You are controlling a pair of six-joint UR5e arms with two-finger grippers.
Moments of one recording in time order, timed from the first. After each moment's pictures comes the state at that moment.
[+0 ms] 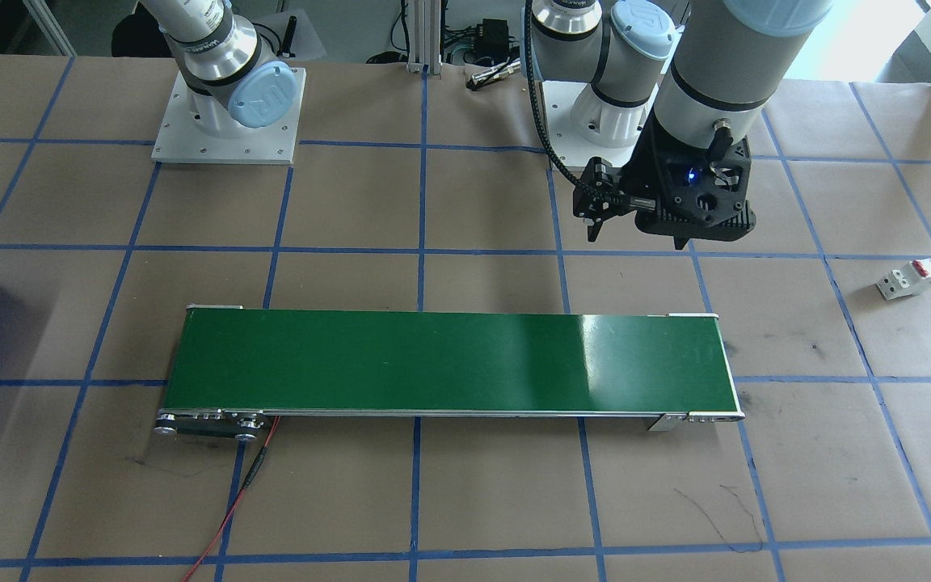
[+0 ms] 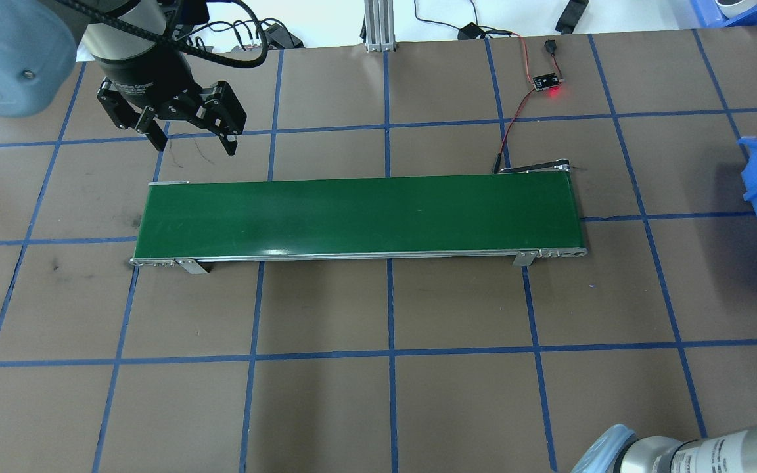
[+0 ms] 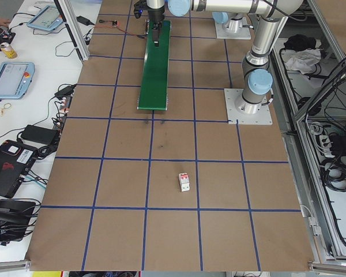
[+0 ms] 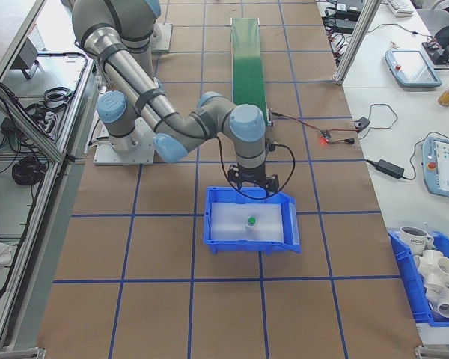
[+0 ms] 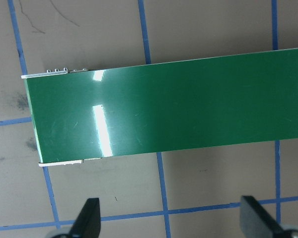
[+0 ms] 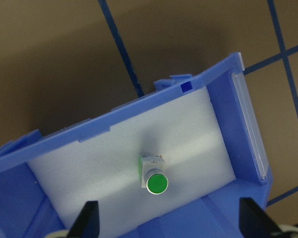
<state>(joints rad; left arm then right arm) -1.61 -1.66 -1.48 -1.60 1.60 0.07 0.72 -1.34 1.62 -2.03 -1.51 -2.02</state>
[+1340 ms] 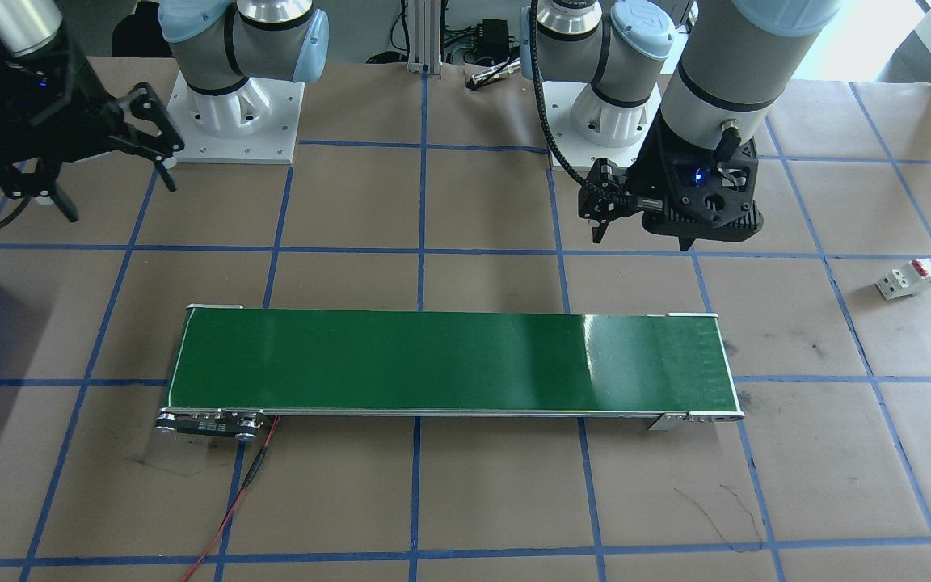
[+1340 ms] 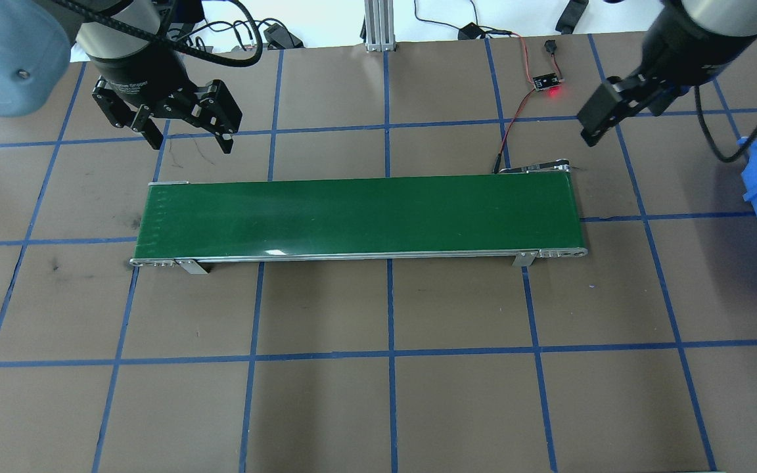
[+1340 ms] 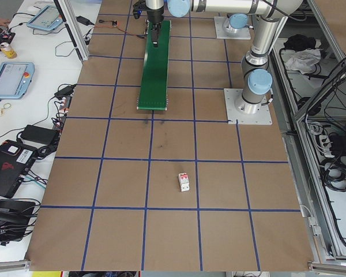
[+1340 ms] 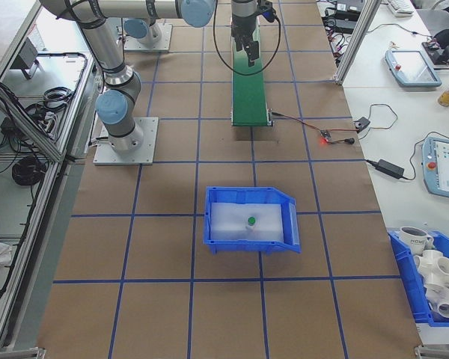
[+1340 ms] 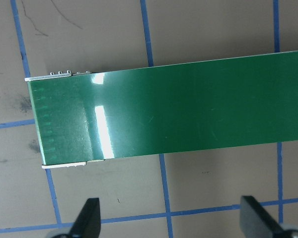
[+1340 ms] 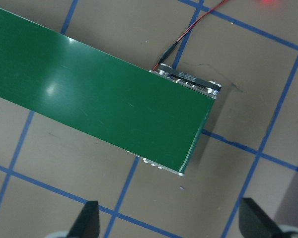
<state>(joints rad) -1.60 -1.66 -1.48 -1.59 1.60 0.08 1.47 -1.63 1.58 -1.62 -1.52 -0.52</state>
